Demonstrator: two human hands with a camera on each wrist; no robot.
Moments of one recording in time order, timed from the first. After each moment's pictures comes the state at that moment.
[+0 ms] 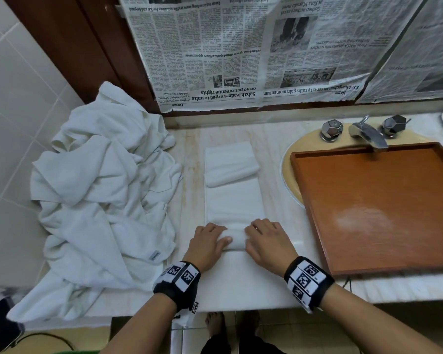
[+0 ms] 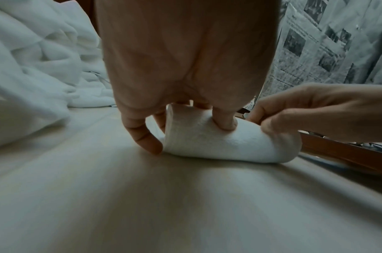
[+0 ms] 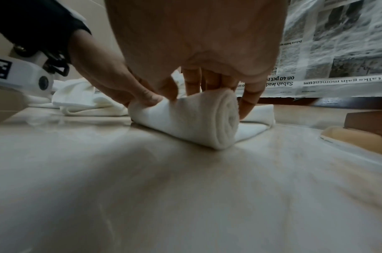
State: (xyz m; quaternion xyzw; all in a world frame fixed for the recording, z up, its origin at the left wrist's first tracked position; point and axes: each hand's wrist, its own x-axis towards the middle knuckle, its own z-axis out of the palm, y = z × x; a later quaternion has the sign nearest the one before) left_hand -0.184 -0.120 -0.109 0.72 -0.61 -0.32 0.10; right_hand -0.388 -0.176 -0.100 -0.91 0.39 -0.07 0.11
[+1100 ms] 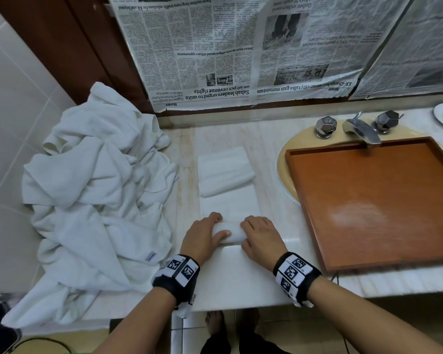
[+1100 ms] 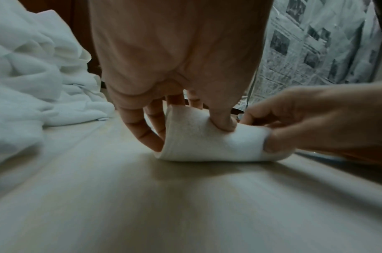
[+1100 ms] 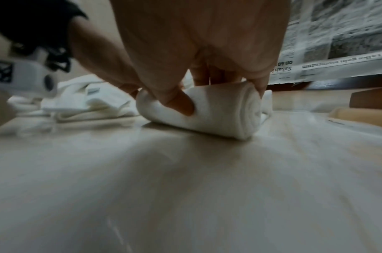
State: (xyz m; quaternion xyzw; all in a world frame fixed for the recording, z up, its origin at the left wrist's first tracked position) left_hand -0.184 -0.131 -0.091 0.73 -0.60 -0.29 0.16; right_hand -0.375 -0.179 -0.097 -0.89 0.42 -0.03 0.16
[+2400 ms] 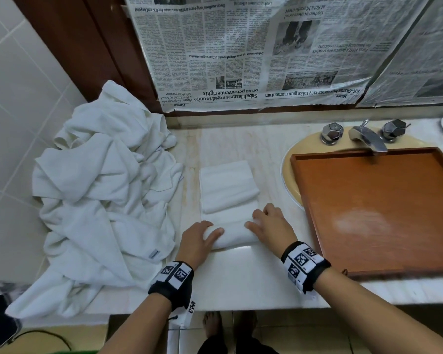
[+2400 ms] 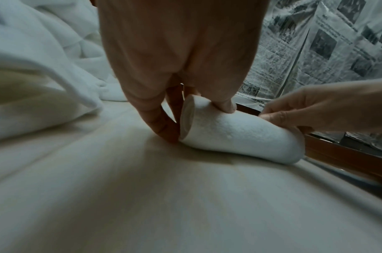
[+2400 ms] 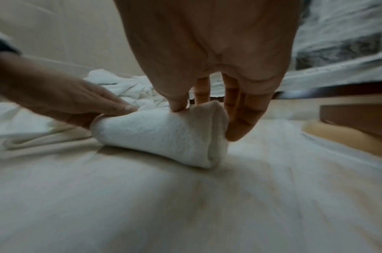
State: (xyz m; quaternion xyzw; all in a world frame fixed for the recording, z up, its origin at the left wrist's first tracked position) left_hand -0.171 -0.114 -0.097 0.78 -0.49 -0.33 0.22; right_hand -0.378 -0.208 -0.070 -0.81 0.53 0.01 0.25
